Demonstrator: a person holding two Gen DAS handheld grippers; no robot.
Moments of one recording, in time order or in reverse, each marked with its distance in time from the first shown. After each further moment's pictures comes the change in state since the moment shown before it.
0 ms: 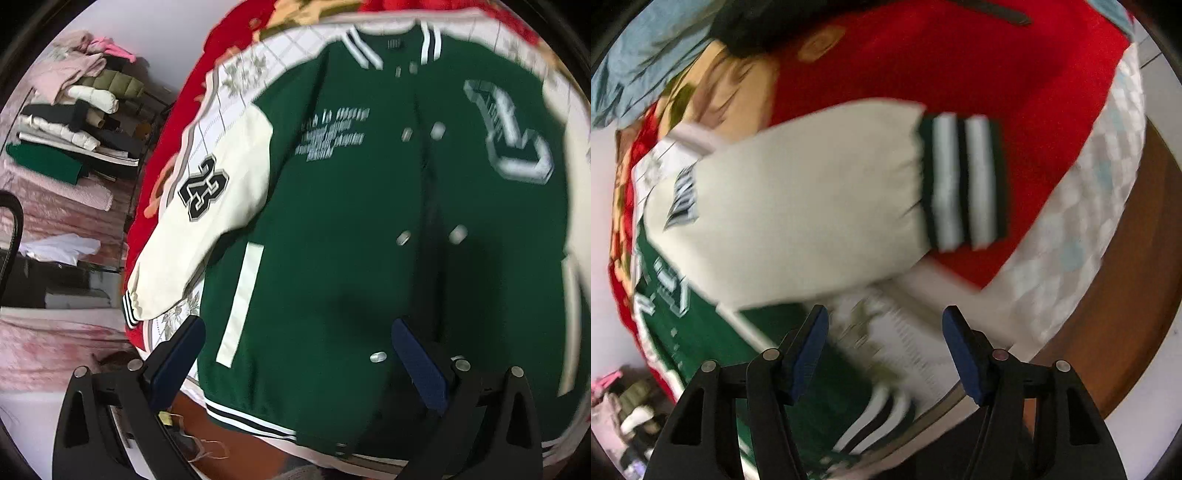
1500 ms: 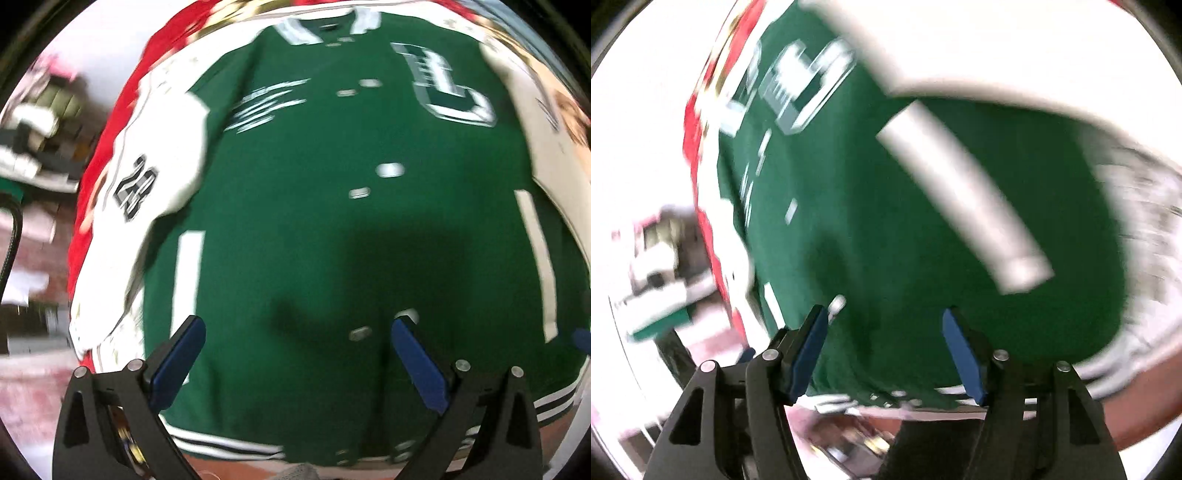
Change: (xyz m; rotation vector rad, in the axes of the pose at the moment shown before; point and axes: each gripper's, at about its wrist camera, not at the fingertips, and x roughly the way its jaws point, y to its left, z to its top) left arm 0.017 -0.021 -0.025 0.157 -0.075 -0.250; right arm 0.144 0.183 -0.111 -0.372 0.270 0.245
